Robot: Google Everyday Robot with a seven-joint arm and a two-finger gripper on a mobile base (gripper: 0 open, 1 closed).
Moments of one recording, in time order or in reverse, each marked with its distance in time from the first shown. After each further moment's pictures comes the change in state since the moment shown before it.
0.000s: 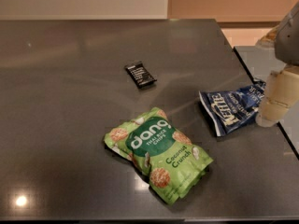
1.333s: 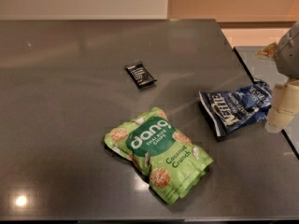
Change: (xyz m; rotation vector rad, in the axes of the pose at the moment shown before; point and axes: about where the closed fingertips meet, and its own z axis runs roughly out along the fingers) arm 0.033 -0.015 0.039 -0.042 -0.017 -0.113
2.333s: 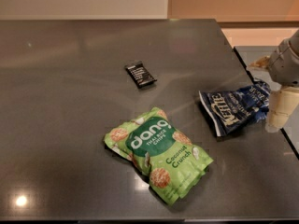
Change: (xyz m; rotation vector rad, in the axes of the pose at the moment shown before) arm 0.033 -0.027 0.054 -0.076 -0.019 -0.072
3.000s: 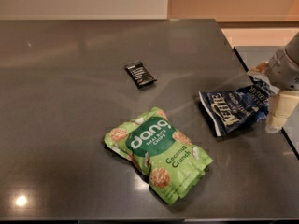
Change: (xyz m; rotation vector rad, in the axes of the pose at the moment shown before) arm 0.021 -0.011 0.024 -0.019 0.025 0.001
